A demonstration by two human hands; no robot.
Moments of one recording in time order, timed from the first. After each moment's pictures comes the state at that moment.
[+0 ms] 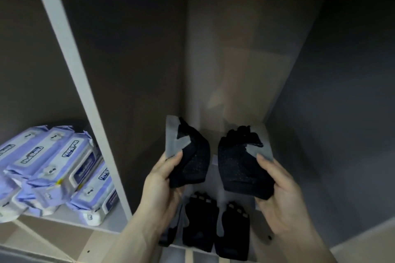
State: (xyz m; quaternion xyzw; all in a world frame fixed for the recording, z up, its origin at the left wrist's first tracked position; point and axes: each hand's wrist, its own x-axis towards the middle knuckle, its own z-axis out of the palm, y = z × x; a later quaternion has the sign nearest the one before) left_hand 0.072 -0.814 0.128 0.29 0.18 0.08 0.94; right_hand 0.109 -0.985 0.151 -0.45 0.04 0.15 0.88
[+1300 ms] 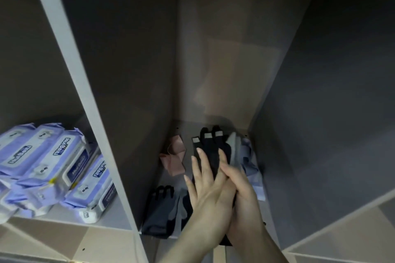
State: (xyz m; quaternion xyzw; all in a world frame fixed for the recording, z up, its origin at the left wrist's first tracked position) left_hand 0.067 -0.882 0.111 0.76 0.22 0.07 0.61; right_hand 0.082 -0.946 0.103 -0.52 0.02 0.20 0.83
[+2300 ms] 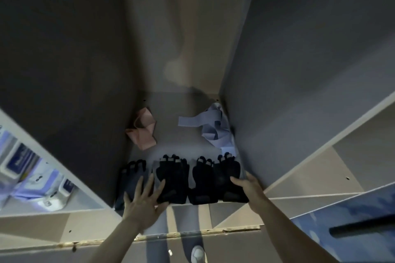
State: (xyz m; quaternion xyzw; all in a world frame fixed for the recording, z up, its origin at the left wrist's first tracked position) left_hand 0.067 -0.809 -0.105 0.96 0.01 -0.26 0.08; right_hand 0.130 -1.104 -0.086 -0.71 0.26 0.16 0.63
